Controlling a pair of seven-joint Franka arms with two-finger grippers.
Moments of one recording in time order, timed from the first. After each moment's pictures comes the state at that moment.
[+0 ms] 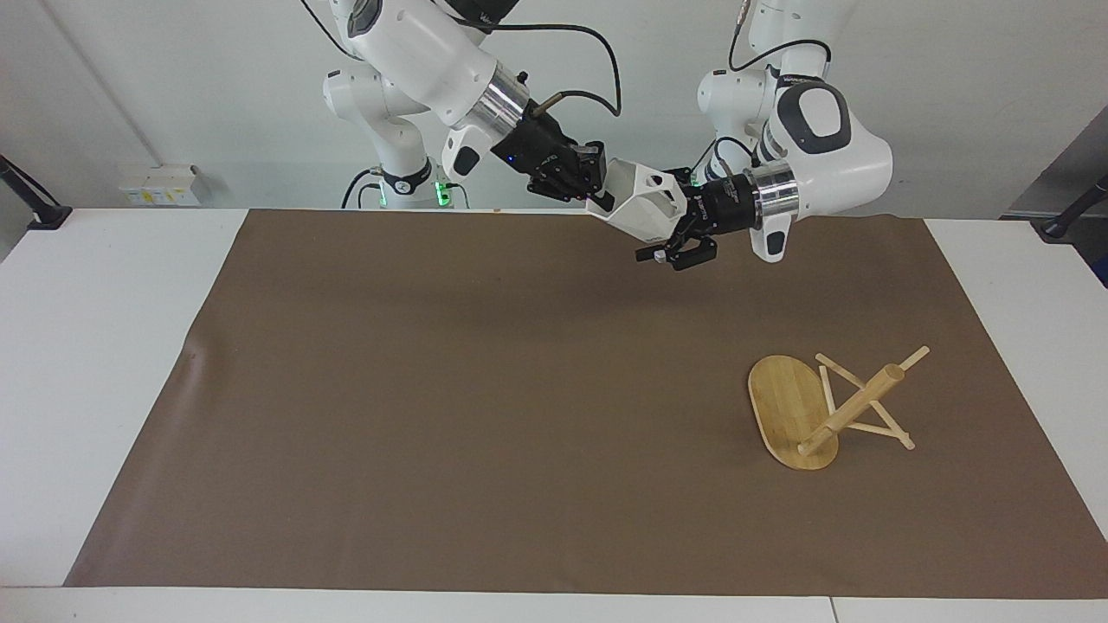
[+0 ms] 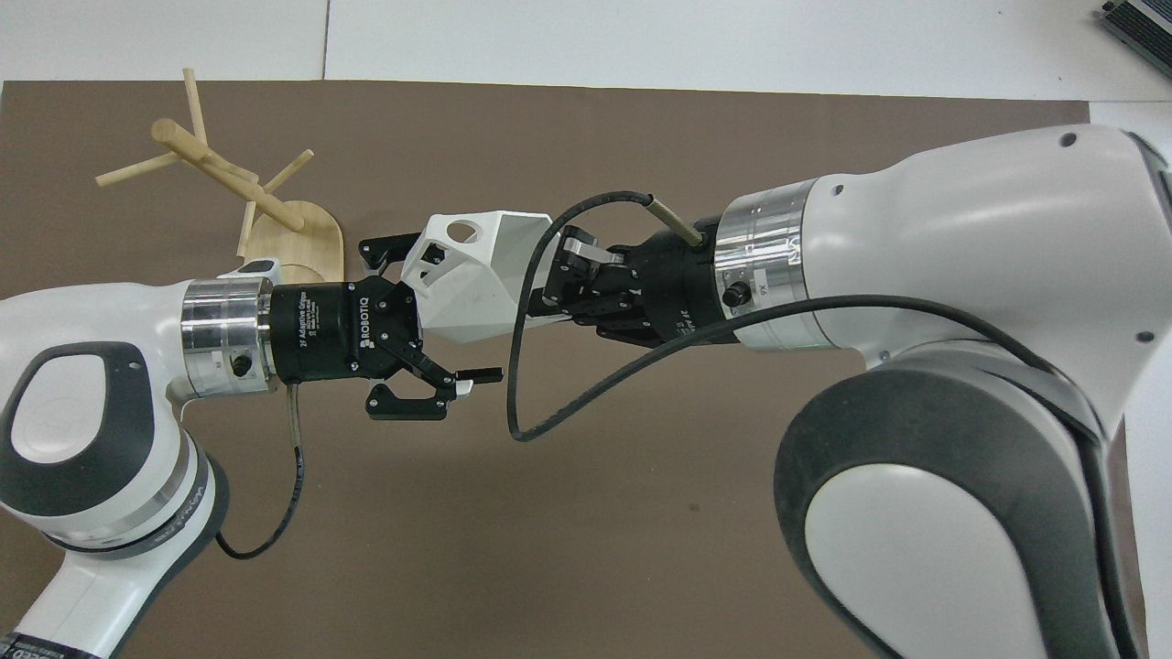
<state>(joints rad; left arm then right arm) -0.19 -0.11 -0.09 -2.11 -1.51 1.96 -1.32 0.20 0.07 0.26 -1.59 0.73 2.00 0.64</state>
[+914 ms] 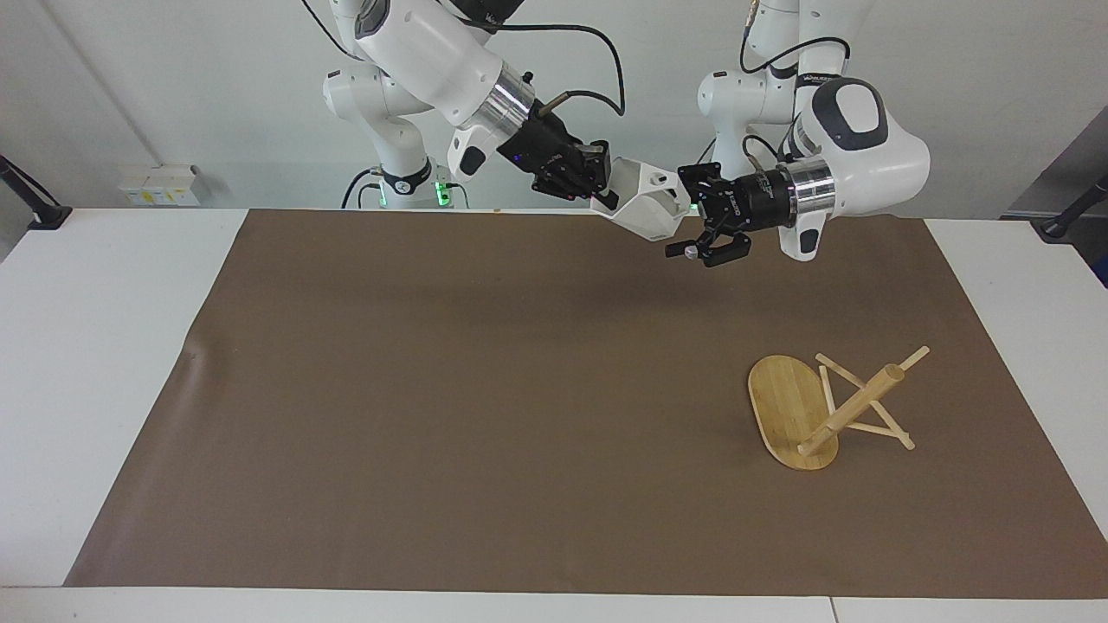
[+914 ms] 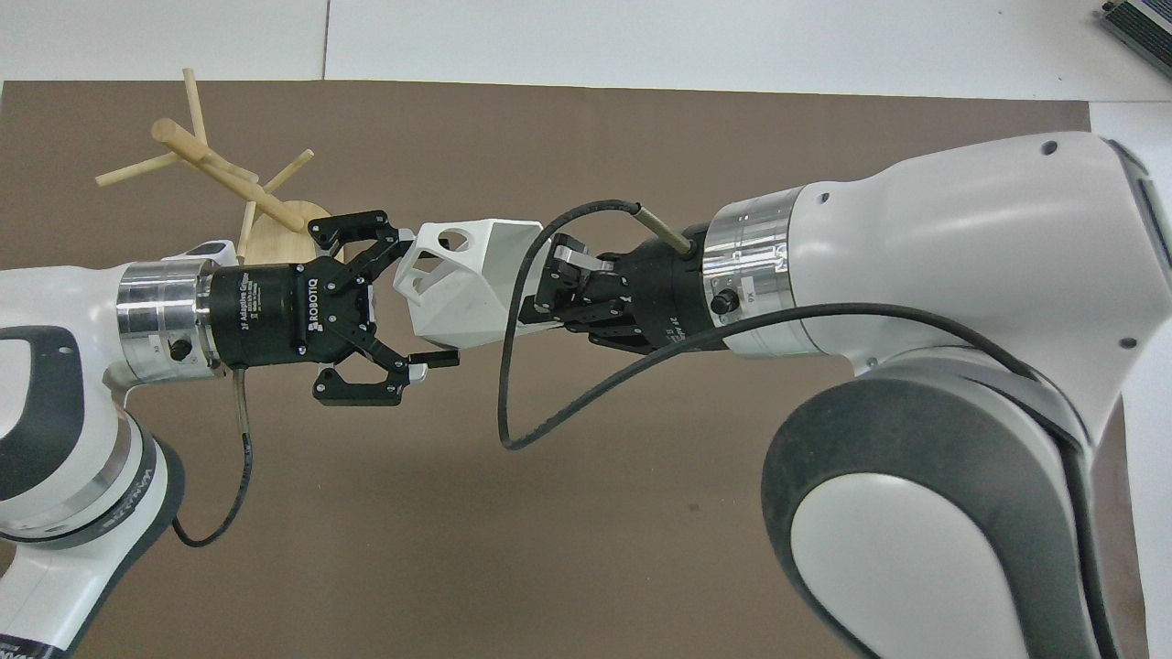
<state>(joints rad) -0.13 -0.11 -0.08 -2.09 -1.51 1.89 -1.32 0.20 0.07 0.26 -1.60 0.73 2.01 0.64</state>
